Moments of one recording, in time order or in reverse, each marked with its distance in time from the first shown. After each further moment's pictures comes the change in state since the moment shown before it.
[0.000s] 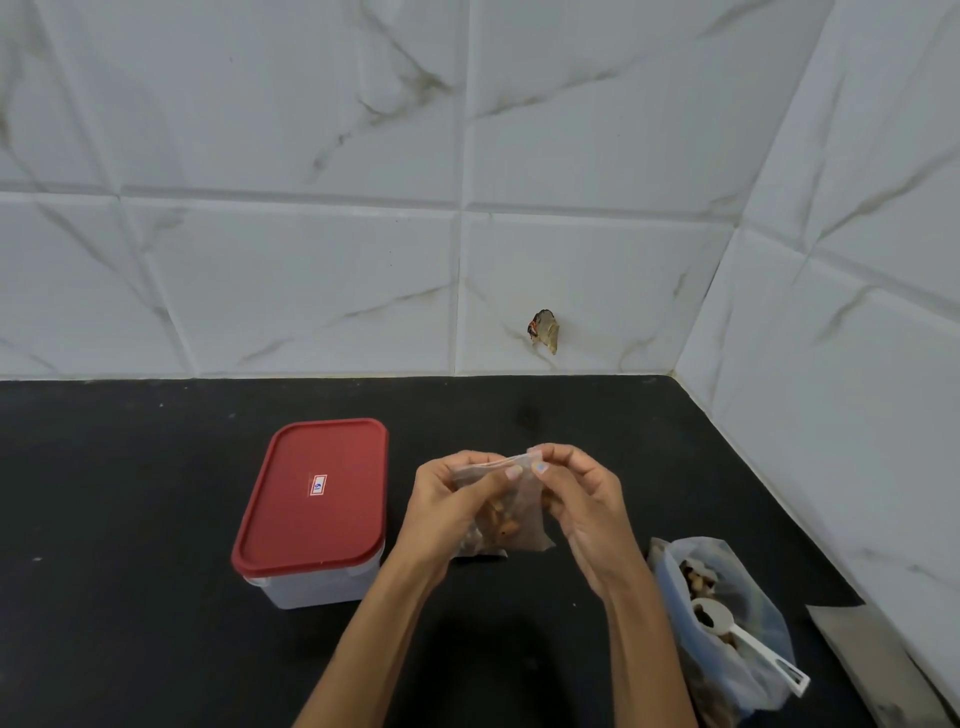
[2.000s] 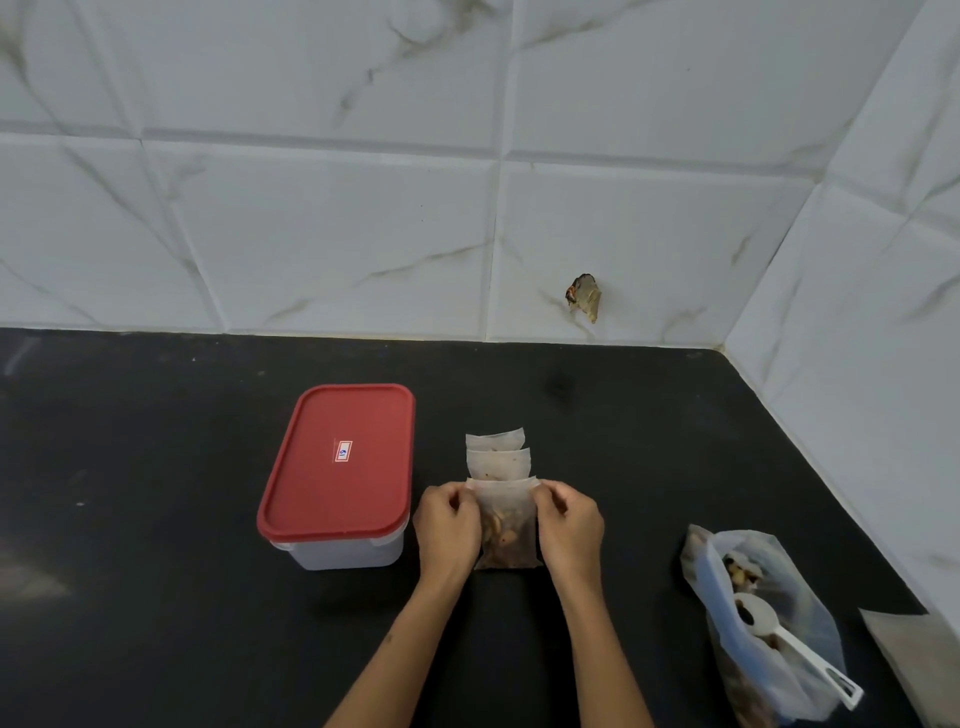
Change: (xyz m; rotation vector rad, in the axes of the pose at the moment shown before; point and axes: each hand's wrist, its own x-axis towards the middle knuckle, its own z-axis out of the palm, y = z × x) left_hand 0.013 -0.100 -0.030 0.519 0.527 -0.245; right_hand 0.020 0.102 0.016 -0.563 0.324 0.177
